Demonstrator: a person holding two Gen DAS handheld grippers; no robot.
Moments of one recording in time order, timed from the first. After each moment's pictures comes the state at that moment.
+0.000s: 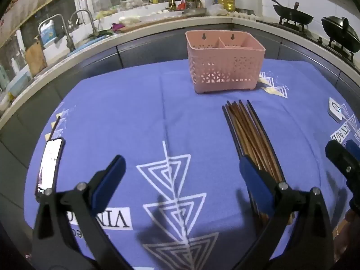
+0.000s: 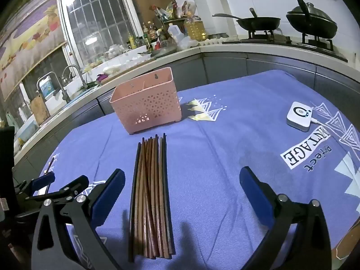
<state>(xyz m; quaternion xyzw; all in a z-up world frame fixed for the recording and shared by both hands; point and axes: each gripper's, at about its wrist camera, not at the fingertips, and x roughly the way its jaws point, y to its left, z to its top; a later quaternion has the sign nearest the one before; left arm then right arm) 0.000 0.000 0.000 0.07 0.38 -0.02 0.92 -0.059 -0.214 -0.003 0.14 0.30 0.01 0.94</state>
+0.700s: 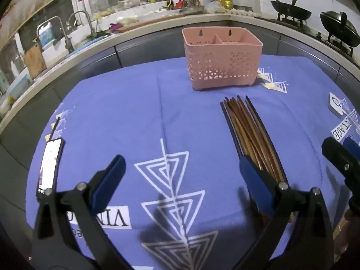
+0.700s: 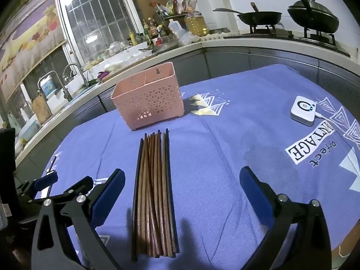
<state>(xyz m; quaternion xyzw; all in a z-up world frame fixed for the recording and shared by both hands) -0.002 -0.006 -0.003 0.08 0.38 -0.03 0.92 -0.055 -0.211 -0.010 0.15 0.31 0.02 0.94</state>
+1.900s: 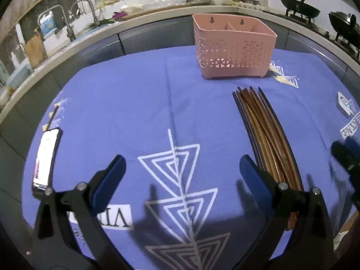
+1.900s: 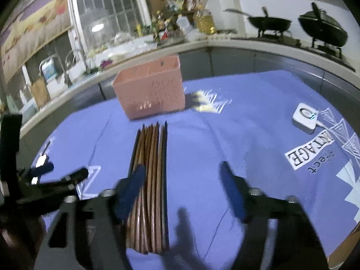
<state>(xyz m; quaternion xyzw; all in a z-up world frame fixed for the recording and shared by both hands) 0.012 0.014 -0.022 0.06 0.41 -0.03 0.91 -0.045 -0.203 -0.025 0.10 0.34 0.03 0.93</state>
